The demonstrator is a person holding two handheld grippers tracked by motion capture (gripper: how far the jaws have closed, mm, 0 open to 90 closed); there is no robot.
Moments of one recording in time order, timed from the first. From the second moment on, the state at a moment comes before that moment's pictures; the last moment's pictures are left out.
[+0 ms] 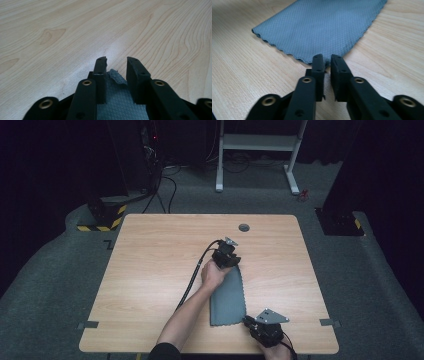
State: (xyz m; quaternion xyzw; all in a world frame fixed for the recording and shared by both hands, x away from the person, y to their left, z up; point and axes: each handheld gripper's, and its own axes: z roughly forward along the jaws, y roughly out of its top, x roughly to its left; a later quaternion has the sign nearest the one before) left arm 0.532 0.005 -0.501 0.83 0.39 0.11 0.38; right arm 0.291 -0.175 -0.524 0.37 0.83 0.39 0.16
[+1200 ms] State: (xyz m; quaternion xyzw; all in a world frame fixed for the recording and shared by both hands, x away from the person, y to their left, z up) left arm 0.453 0.092 -0.514 0.82 0.43 0.20 0.31; right arm 0.408 -0.143 -0.516 0.36 0.85 0.36 0.15
